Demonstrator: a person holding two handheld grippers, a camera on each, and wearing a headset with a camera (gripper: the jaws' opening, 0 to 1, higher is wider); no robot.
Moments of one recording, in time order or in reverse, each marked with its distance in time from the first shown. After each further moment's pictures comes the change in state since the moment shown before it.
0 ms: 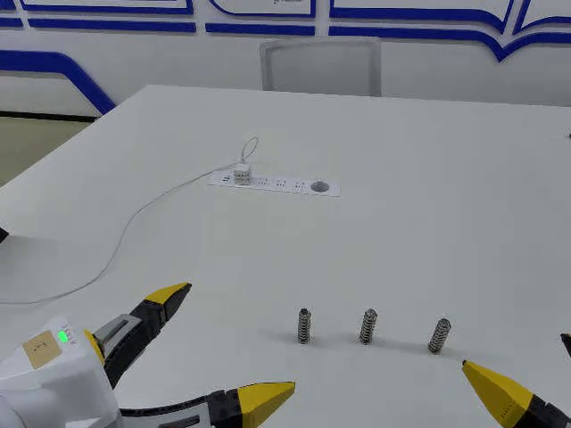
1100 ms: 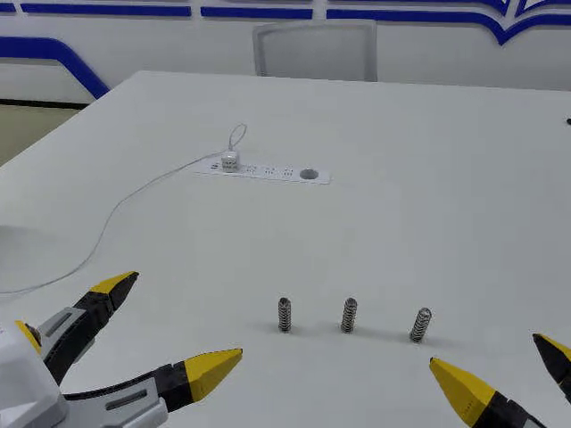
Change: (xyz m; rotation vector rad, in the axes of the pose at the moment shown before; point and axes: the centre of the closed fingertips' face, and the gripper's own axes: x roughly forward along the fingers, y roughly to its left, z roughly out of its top) left arm -0.003 0.018 -0.005 -0.034 0.011 0.105; right arm 0.001 -0.006 -0.012 0.045 0.038 -0.011
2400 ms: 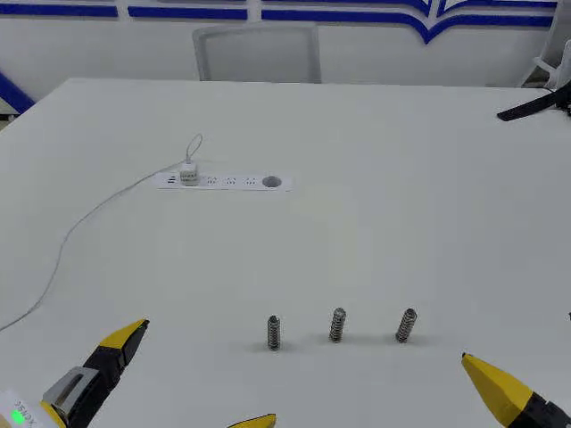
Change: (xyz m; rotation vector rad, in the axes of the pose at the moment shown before) left arm 0.003 -0.016 -0.013 0.026 0.056 -0.099; right arm -0.028 0.003 0.047 -0.188 -0.154 -0.187
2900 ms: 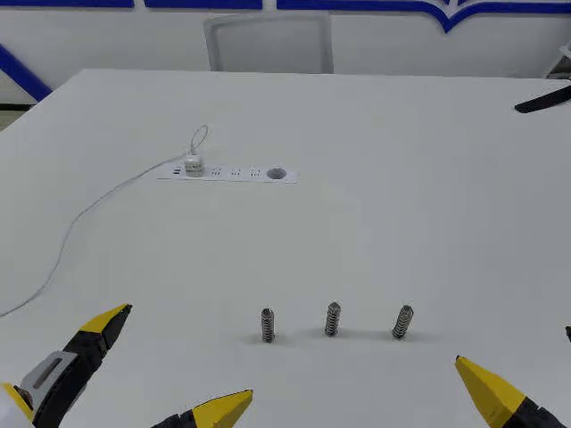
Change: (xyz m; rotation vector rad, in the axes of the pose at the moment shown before) left arm 0.001 0.006 0.006 -0.023 -0.031 0.047; right arm 0.000 -0.005 -0.020 0.080 0.079 0.024
